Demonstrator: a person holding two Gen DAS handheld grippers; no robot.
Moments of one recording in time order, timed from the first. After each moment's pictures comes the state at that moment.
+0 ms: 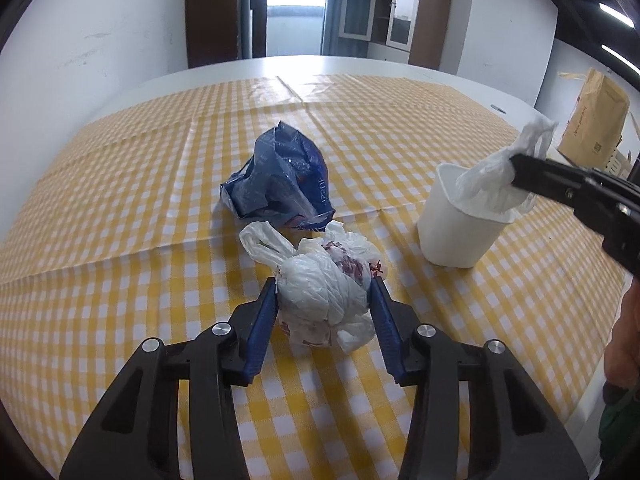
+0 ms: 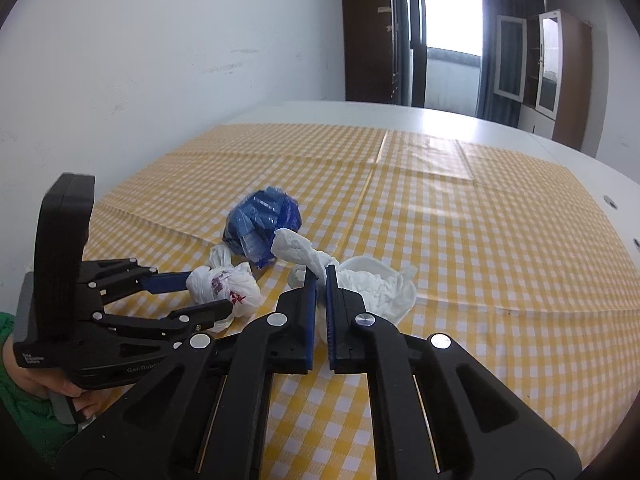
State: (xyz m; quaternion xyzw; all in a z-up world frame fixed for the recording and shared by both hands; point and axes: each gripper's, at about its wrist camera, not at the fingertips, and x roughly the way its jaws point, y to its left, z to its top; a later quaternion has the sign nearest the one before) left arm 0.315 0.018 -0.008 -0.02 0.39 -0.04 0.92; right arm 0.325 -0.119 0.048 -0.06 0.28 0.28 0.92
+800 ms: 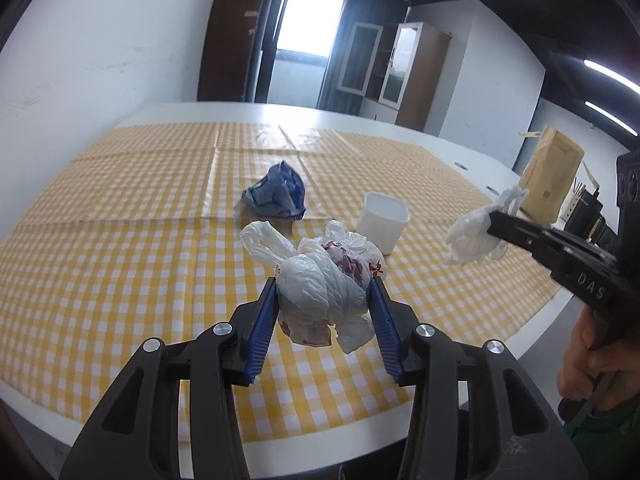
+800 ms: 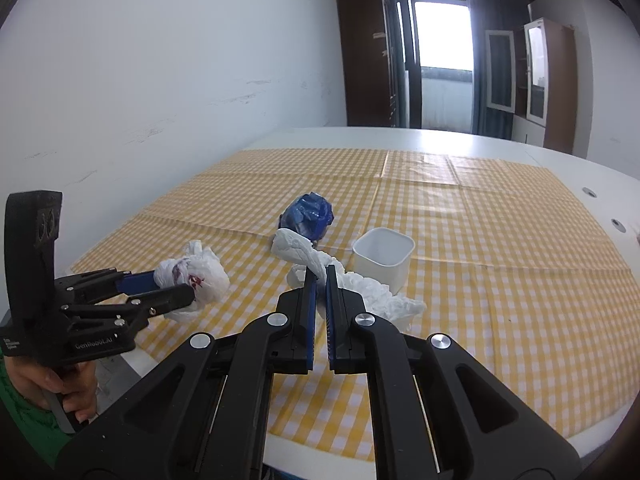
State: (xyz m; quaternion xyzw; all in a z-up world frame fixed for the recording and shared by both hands) left arm 0.173 0.019 0.047 -0.09 0.30 -0.06 0.95; right arm 0.201 -0.152 0.074 -0.03 0.24 0.28 0.93
